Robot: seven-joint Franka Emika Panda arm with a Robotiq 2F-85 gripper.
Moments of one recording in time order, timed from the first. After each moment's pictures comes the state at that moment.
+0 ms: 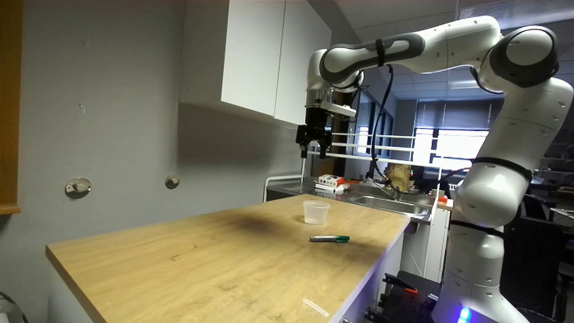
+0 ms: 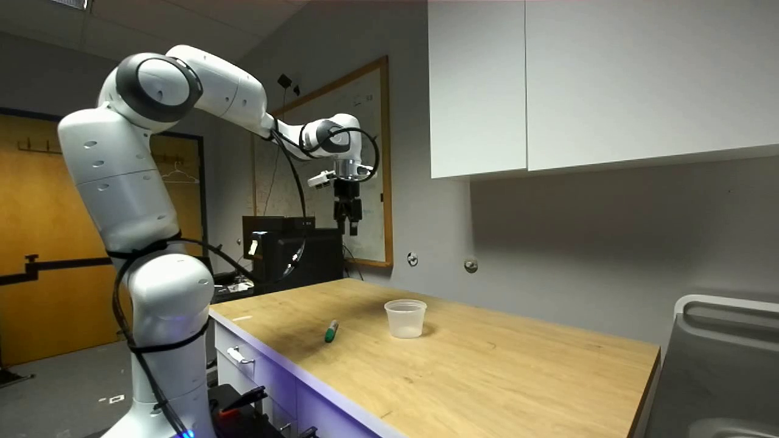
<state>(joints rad) -0.01 -0.31 0.10 -2.09 0.01 1.76 0.34</state>
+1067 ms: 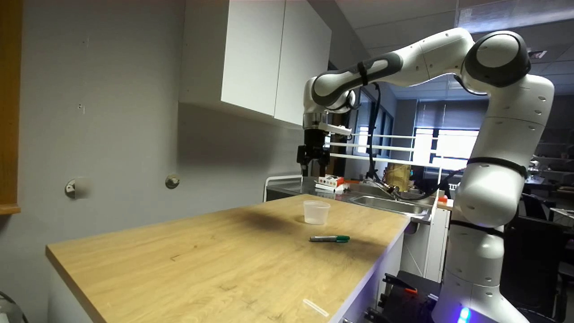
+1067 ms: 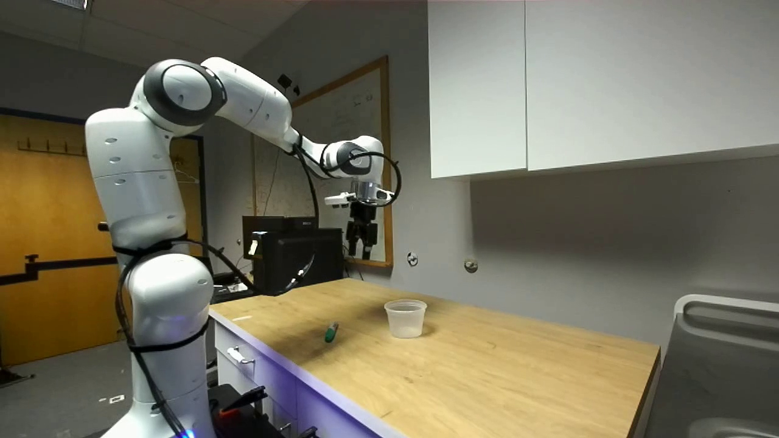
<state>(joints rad) -0.02 -0.20 0.01 -2.12 0.04 1.81 0.22</state>
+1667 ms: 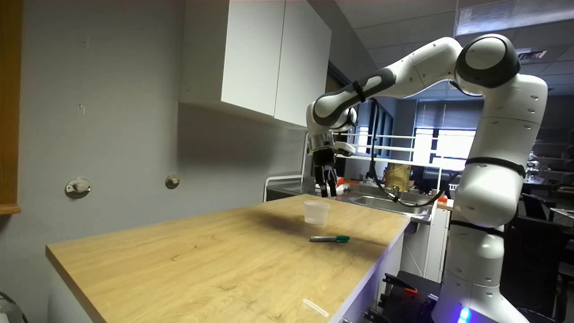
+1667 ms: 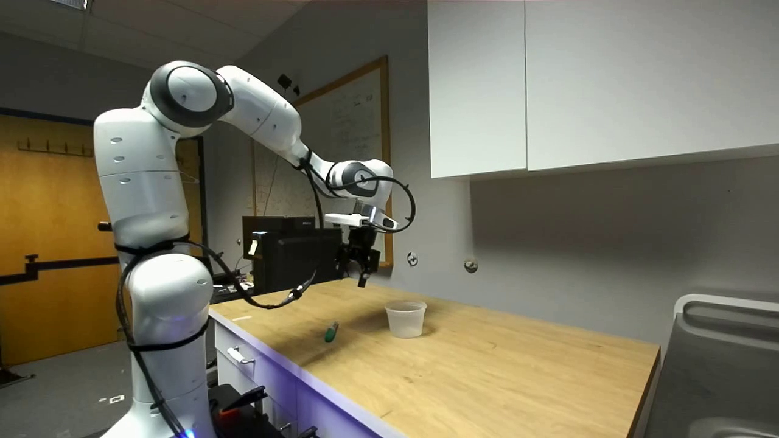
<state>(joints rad) -0.02 -0.16 -0.05 -2.24 0.03 1.76 -0.15</state>
